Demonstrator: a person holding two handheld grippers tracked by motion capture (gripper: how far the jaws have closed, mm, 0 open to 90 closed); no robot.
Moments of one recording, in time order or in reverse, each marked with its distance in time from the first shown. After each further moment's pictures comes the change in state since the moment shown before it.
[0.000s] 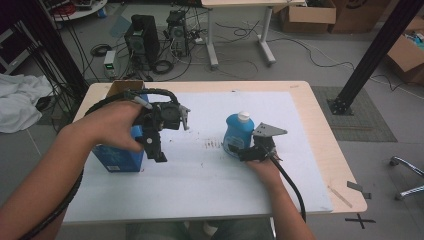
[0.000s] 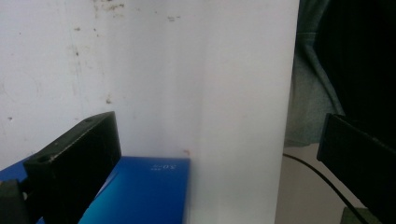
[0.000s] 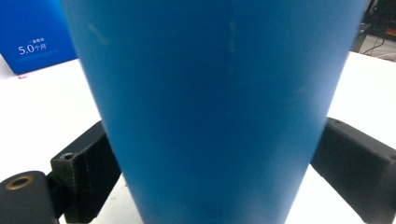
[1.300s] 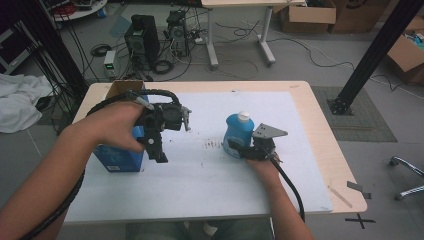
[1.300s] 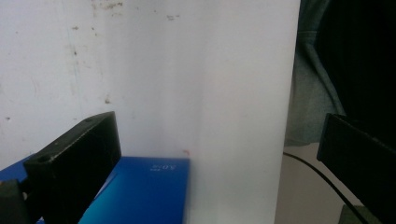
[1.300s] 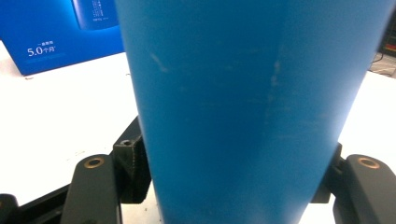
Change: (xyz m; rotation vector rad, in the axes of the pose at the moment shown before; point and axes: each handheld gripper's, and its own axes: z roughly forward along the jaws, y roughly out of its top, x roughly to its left) left arm 0.001 0.002 0.003 0.009 -0.002 0.000; right arm 0.004 0.002 -0.002 -0.032 0.011 -0.040
